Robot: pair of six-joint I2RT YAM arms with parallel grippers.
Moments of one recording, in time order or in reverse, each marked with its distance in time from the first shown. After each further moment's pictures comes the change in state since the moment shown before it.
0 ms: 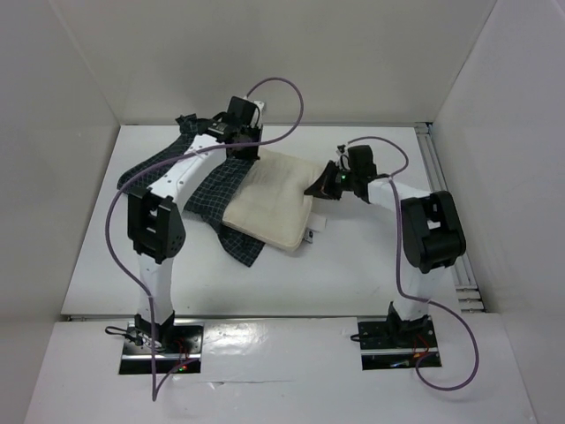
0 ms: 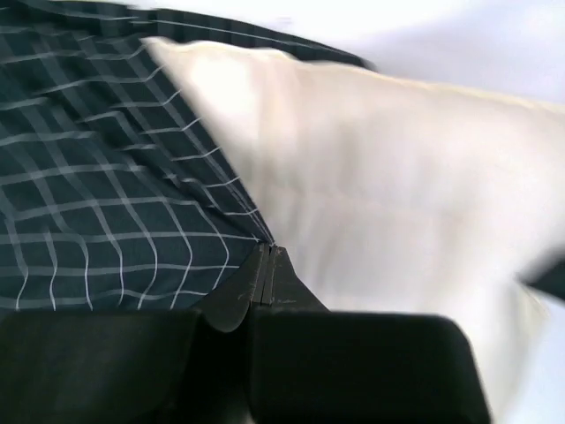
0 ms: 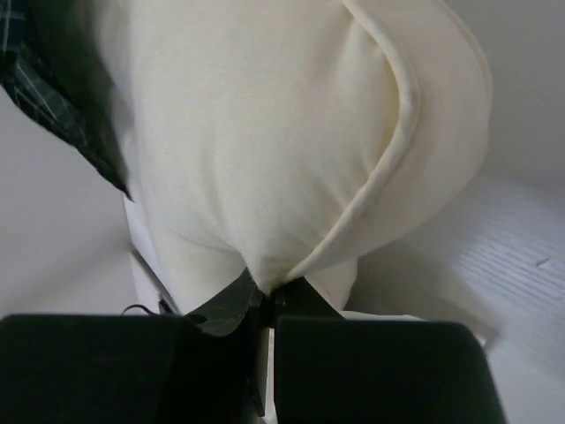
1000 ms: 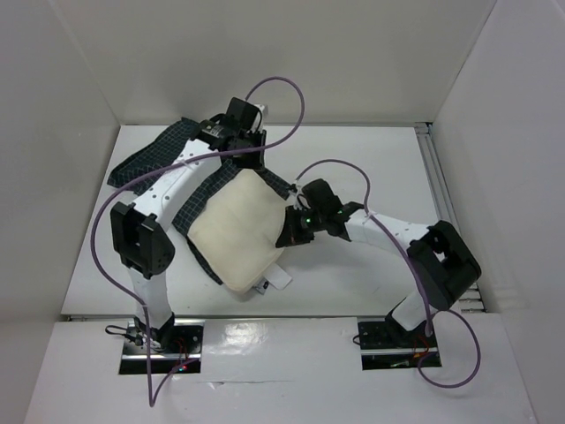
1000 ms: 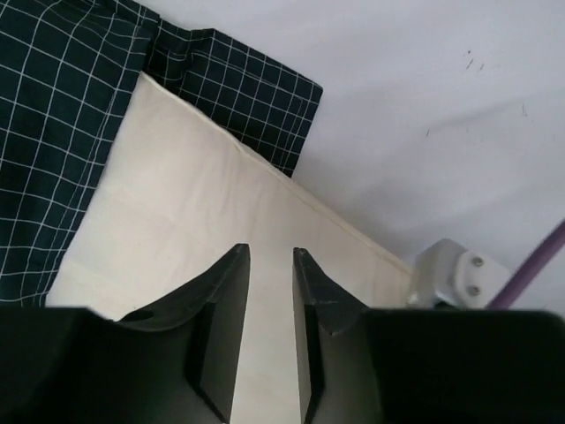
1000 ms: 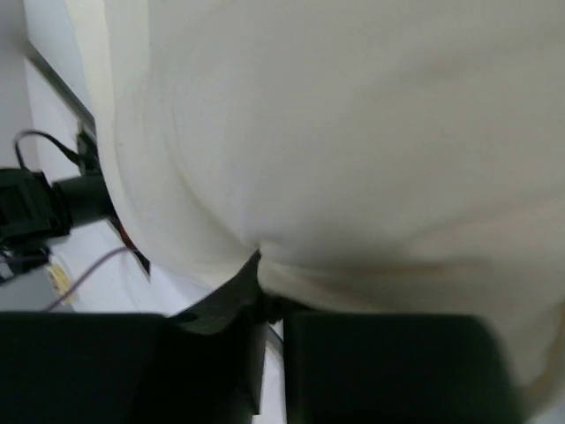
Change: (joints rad) left arm -0.063 -0.191 -0.047 -0.166 0.098 -0.122; right arm 0.415 -0.280 -0.160 -0.222 0.129 -0.149
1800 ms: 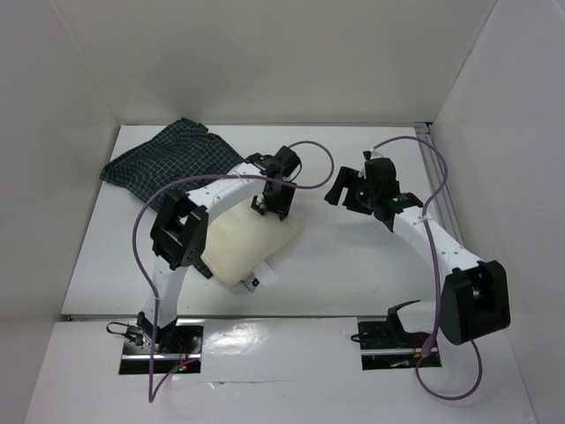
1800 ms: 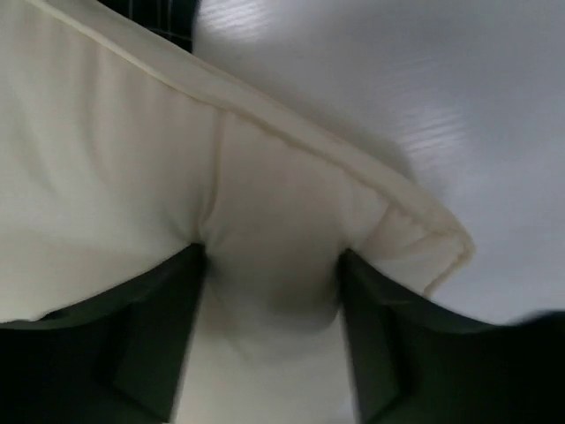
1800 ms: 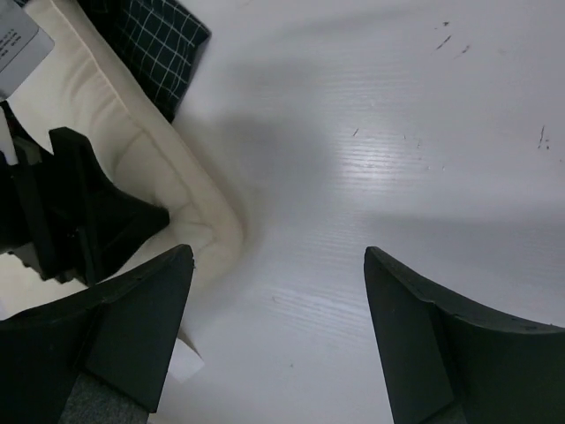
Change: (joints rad) left arm -0.174 0.185 -0.142 -0.040 -0.098 -0.090; right arm -0.346 -0.262 0.008 -0.143 0.368 -0.078
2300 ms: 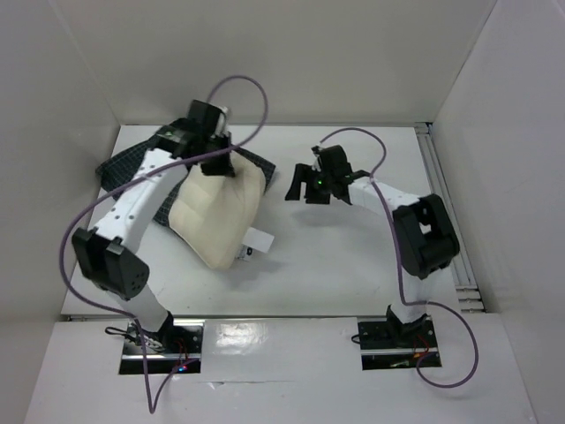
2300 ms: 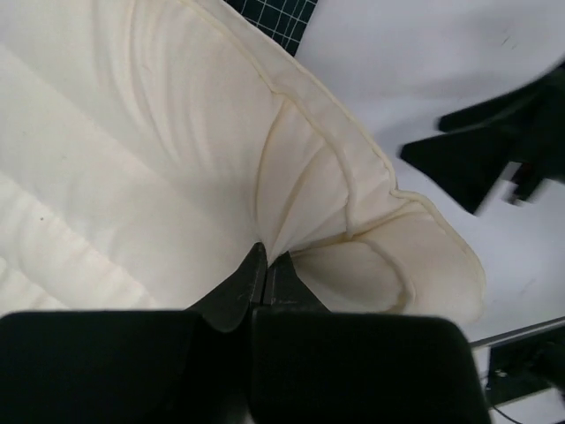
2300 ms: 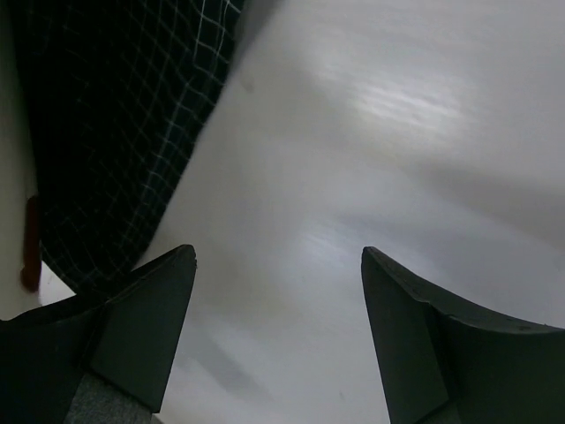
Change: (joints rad) left arm 0.251 -0.382 -0.032 -0.052 0.111 0.035; right arm 0.098 0.462 0.244 0.095 -0.185 -0.019
